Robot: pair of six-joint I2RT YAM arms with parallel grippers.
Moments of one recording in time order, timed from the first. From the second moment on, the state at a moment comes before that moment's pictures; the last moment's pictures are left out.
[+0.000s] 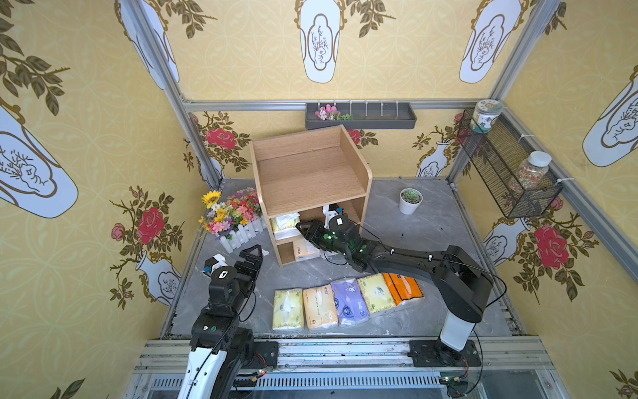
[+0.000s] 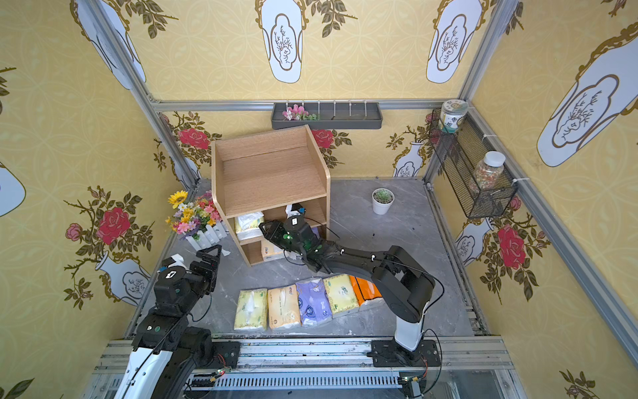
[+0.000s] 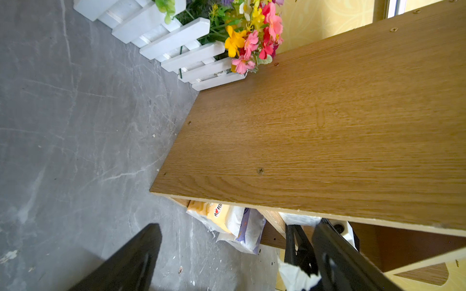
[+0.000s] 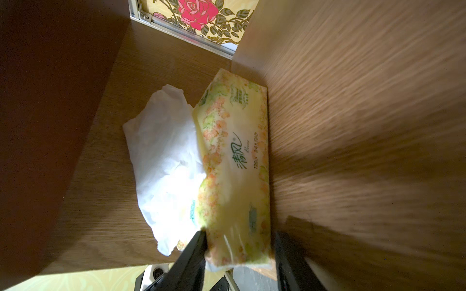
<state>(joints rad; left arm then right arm) -0.14 0.33 0.42 -0.49 0.00 -1.27 0.88 1.80 1.16 0.39 -0.07 1.20</state>
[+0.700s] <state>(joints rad) -0.14 0.32 0.42 -0.49 0.00 -1.27 0.86 1.89 1.25 0.41 -0.10 1.20</state>
